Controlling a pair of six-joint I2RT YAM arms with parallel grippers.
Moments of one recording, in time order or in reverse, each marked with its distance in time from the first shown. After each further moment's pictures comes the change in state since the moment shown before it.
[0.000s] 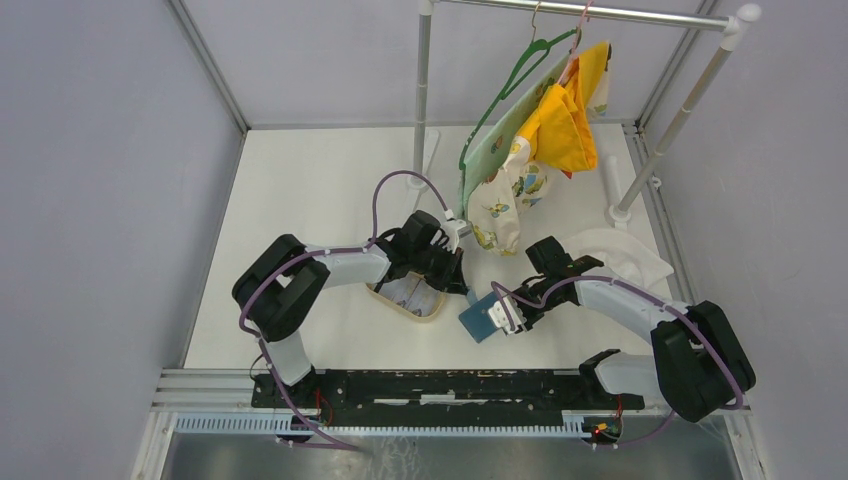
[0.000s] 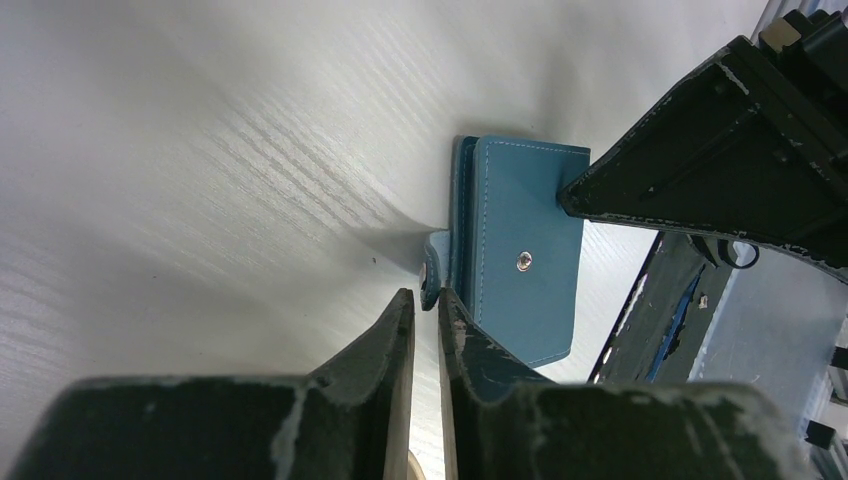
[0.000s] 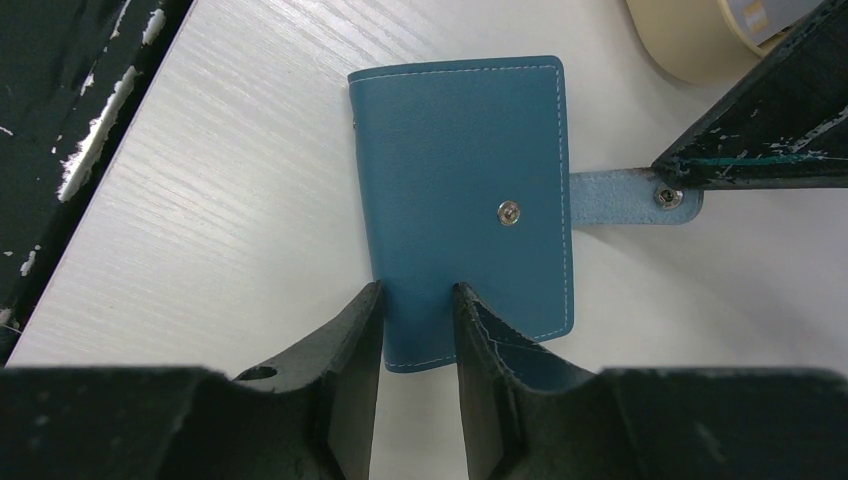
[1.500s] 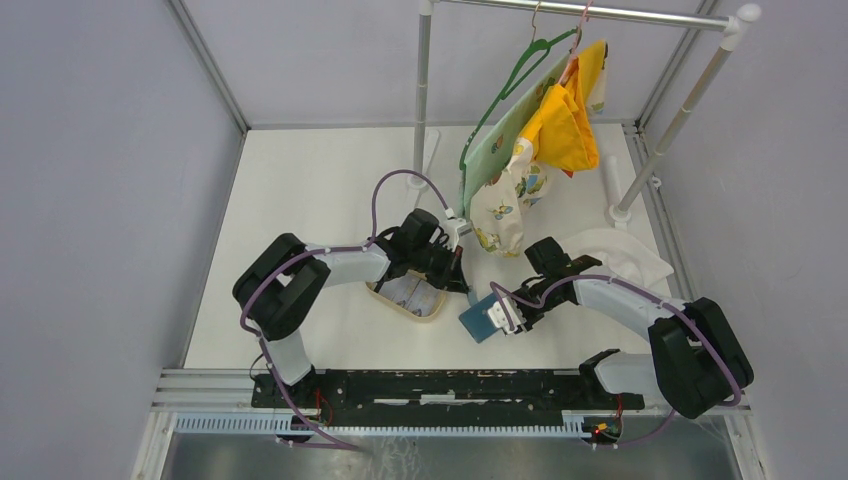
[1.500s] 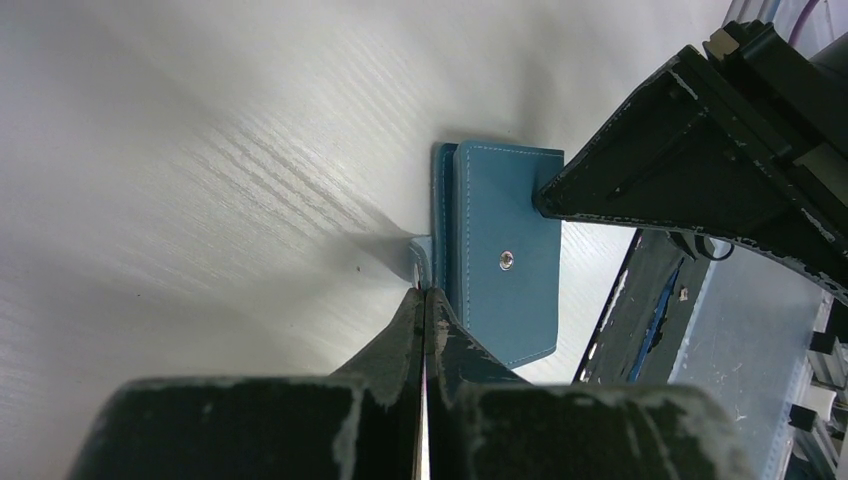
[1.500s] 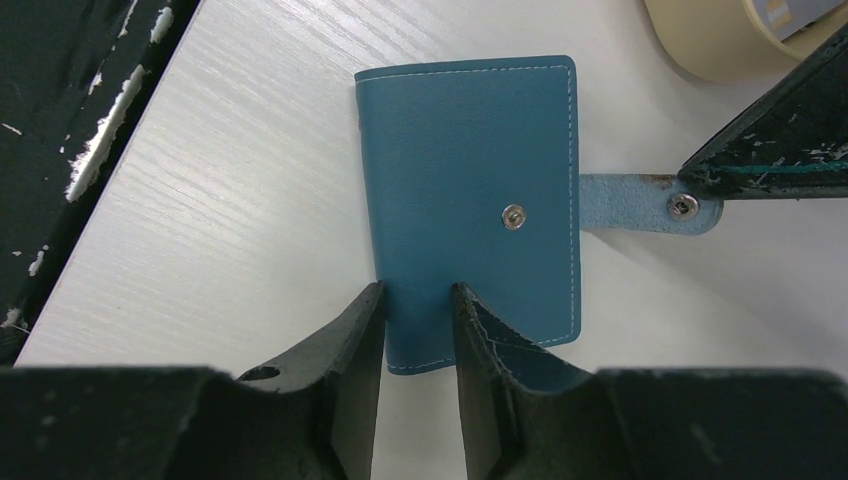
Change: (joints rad) left arm 0.010 0.006 0.002 0.024 0.054 0.000; right arm 0.002 0.019 0.000 -0.004 0.002 0.000
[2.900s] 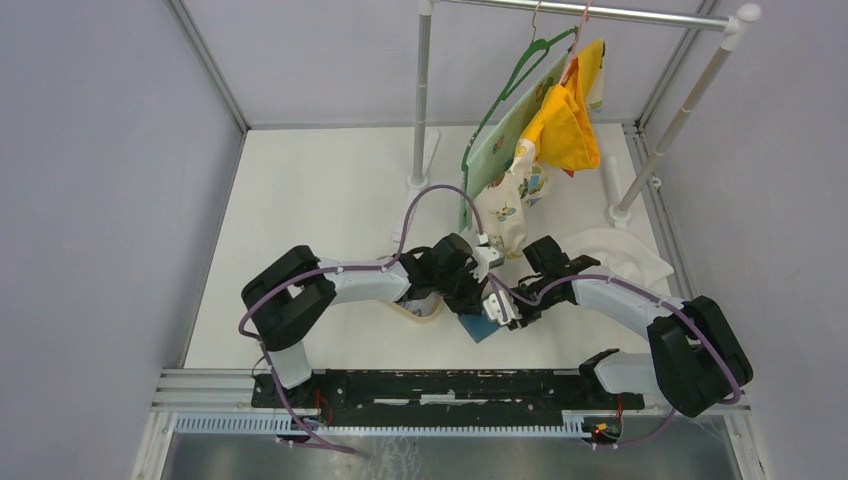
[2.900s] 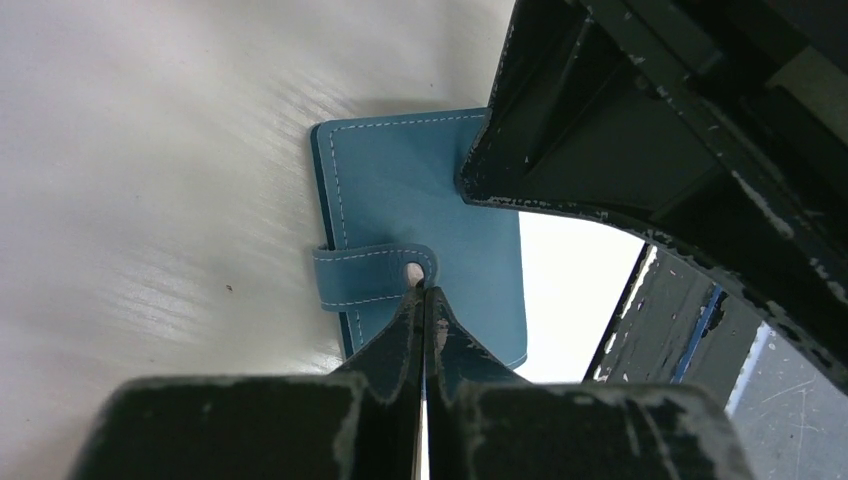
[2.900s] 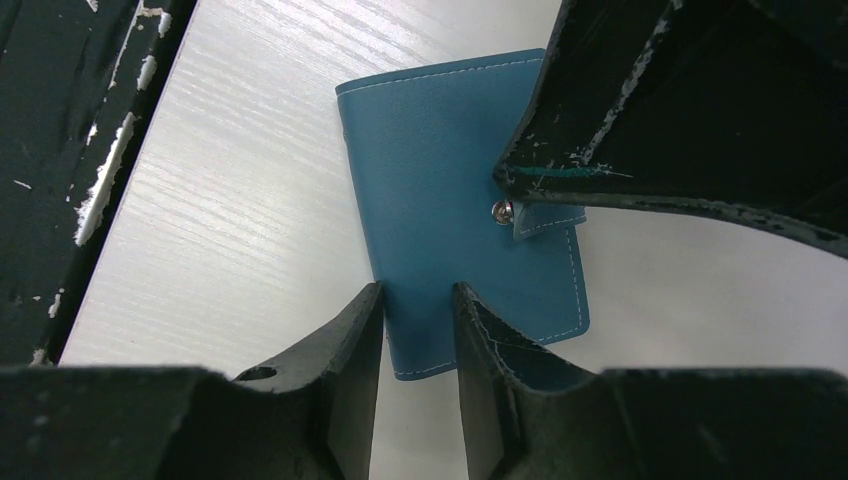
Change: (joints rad) left arm -0.230 -0.010 0.051 -0.112 -0.216 0.124; right arm 0.011 0.007 0.001 0.044 -0.011 0.150
